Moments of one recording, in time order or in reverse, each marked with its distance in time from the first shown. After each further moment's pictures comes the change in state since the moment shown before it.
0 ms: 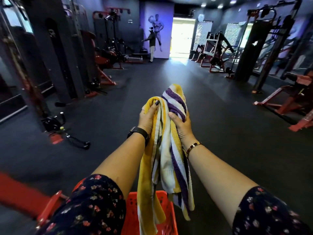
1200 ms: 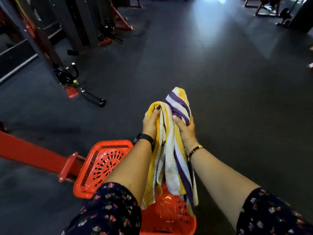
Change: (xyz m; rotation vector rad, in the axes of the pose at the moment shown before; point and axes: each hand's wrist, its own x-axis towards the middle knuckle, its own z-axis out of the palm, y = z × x) left_hand 0.091 -0.167 -0.140 0.001 0.320 -0.327; right_hand 0.063 0.219 0.049 -0.055 -0.021 0.401
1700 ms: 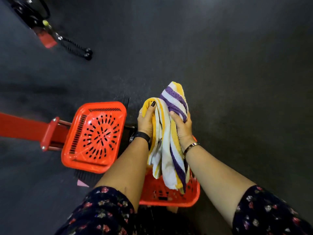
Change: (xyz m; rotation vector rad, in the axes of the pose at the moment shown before) left_hand 0.063 -0.180 -0.065 0.097 0.188 -0.224; right_hand 0.039 0.196 -0.034 -0.007 0.104 0.280
